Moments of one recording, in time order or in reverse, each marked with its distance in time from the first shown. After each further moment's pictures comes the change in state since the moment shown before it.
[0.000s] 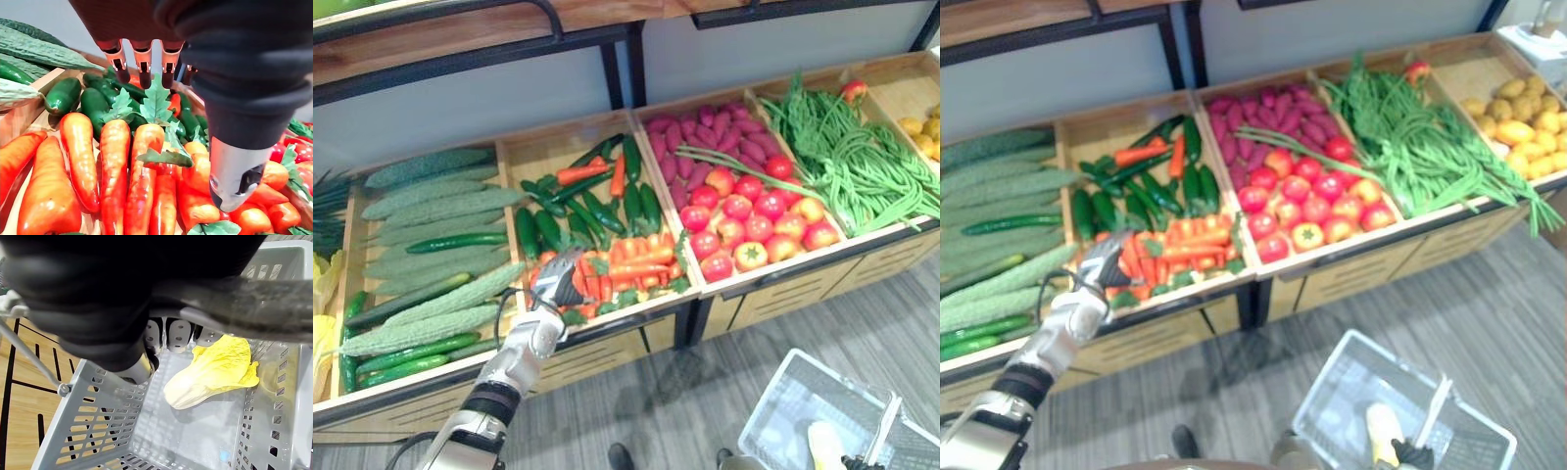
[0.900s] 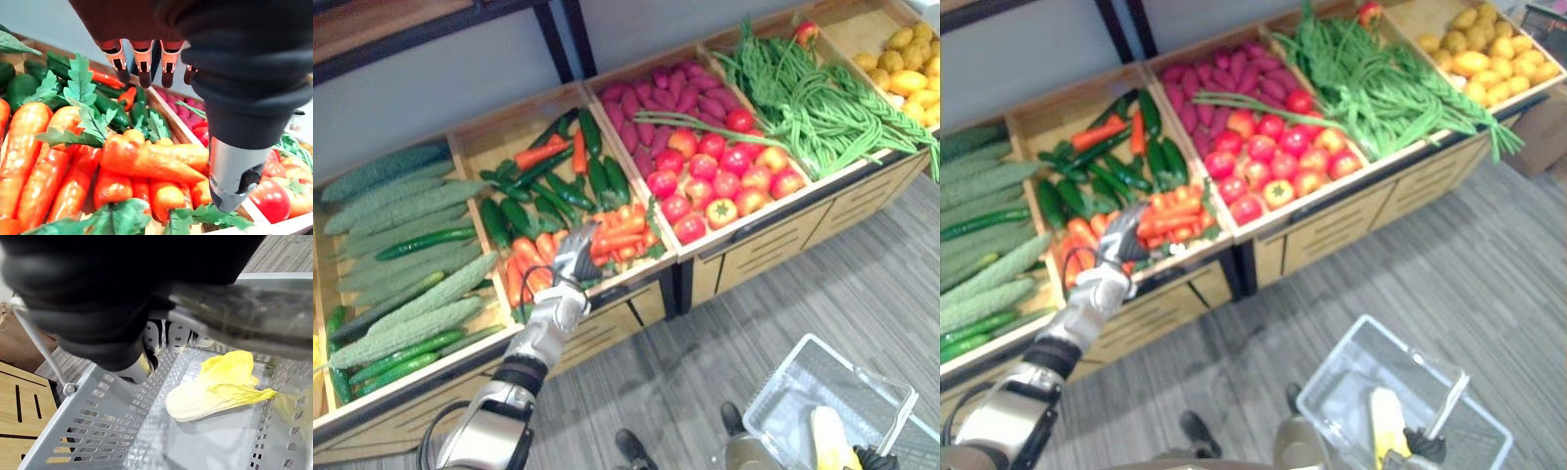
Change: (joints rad) left arm -0.146 -0.085 0.017 0.046 0.021 0.023 0.042; right arm 0.001 -0.014 -0.003 -0.036 0.029 -0.010 -0.030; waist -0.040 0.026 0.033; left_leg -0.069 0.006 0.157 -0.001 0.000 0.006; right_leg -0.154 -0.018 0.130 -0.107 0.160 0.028
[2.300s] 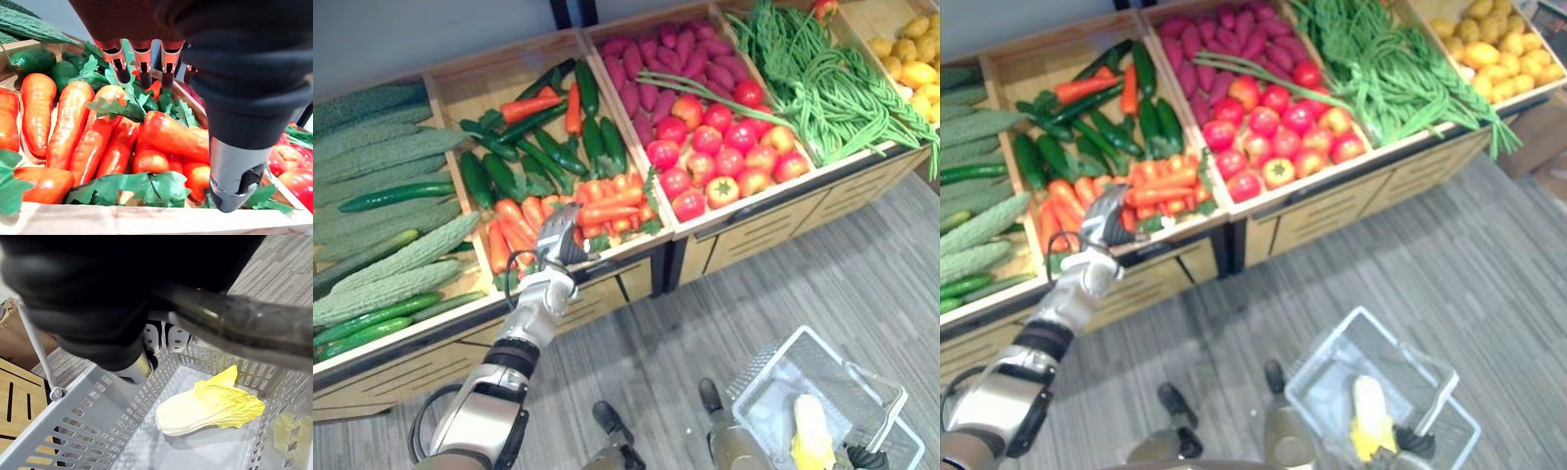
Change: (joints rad) left arm -0.078 0.020 0.017 0.041 -0.002 0.043 0.036; right arm -0.010 0.000 0.043 0.018 0.010 -0.007 -0.015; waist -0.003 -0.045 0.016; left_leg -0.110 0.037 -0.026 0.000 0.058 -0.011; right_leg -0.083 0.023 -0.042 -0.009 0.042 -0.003
